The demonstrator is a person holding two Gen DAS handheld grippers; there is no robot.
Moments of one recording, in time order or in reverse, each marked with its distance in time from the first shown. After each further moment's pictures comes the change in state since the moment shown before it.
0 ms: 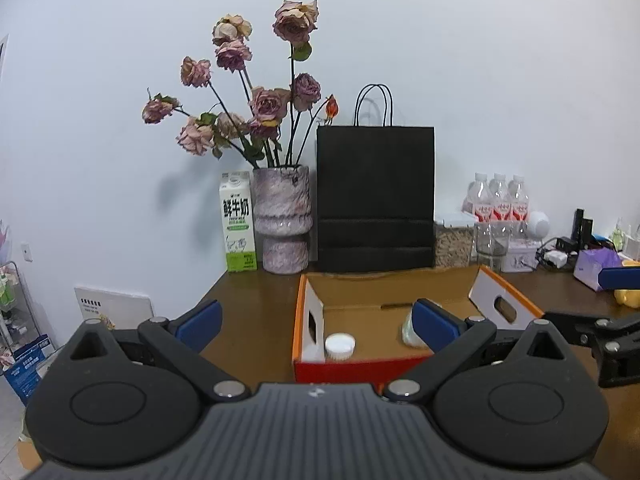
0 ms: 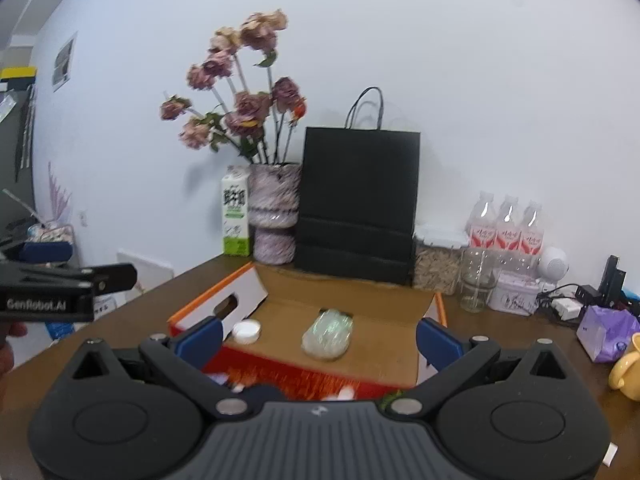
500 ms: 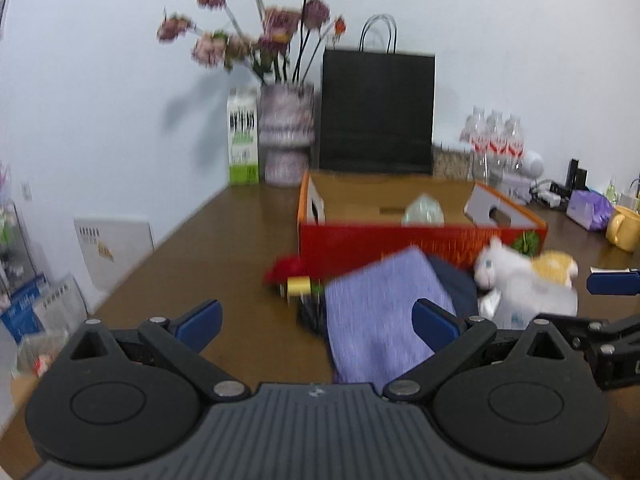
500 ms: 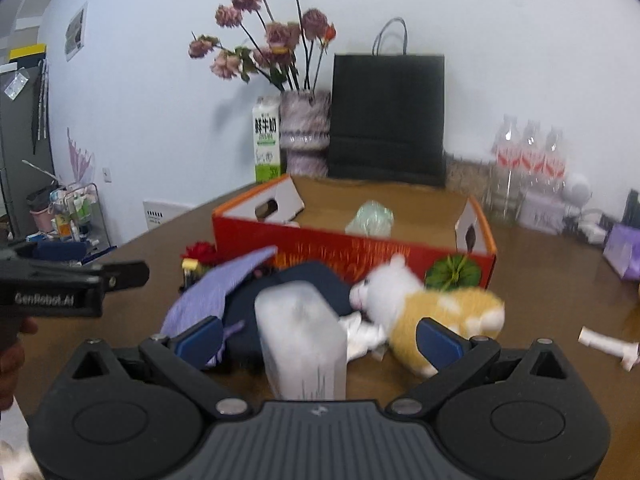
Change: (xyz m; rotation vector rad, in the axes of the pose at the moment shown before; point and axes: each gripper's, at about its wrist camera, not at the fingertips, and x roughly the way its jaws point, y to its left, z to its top) left arm -0.019 0.013 -0.092 -0.056 0.170 -0.025; right arm -0.011 0.029 -0.089 0.035 0.151 0.064
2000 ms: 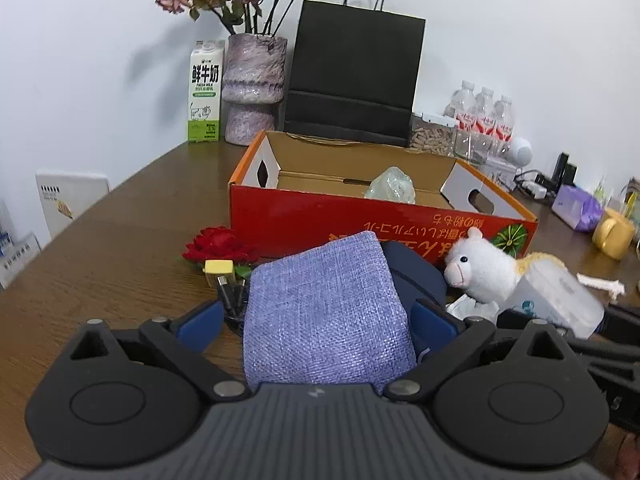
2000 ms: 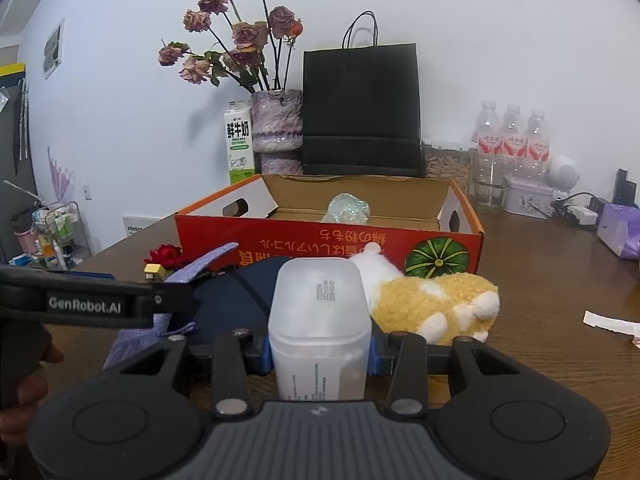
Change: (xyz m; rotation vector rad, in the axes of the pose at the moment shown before) left arm 0.057 -0.032 0.010 -0.080 0.083 -0.094; right arm 0.030 -0.025 -0.013 0.055 -0.044 -0.033
